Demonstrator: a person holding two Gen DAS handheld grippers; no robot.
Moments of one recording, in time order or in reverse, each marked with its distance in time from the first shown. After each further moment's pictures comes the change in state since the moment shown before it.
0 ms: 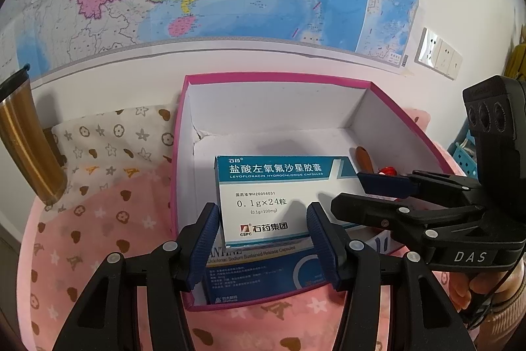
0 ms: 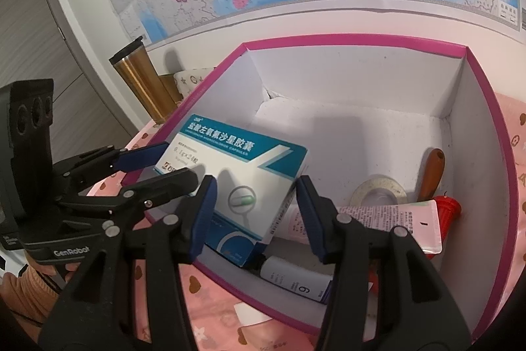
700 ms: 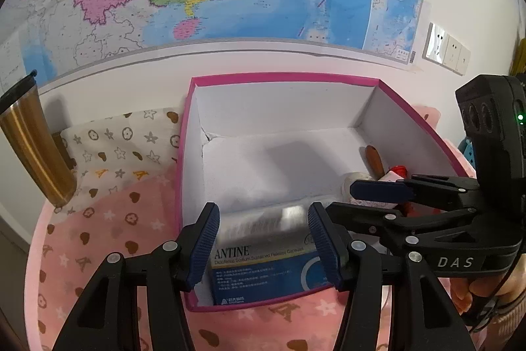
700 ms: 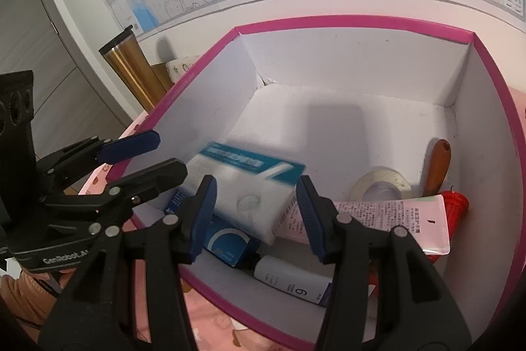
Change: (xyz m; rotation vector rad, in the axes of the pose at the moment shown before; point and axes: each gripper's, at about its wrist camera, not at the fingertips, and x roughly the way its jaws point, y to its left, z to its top) left arm 0.001 -0.004 0.000 0.017 -0.006 0.061; right arm 0.018 -0.003 -0.002 0.012 0.054 -0.013
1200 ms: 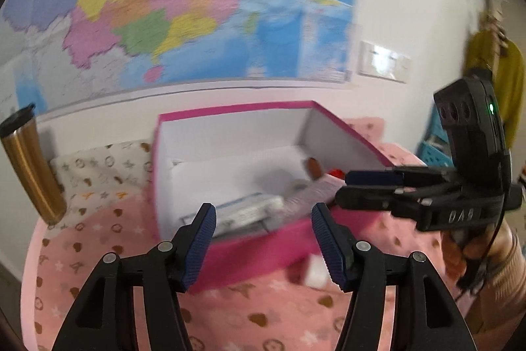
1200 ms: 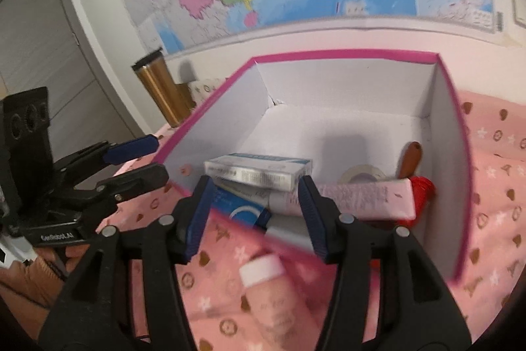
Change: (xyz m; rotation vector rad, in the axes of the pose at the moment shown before) left arm -0.070 -0.032 -0.030 0.122 -0.148 -0.159; right arm -0.084 0.000 -0.037 -0.038 -0.144 0.042
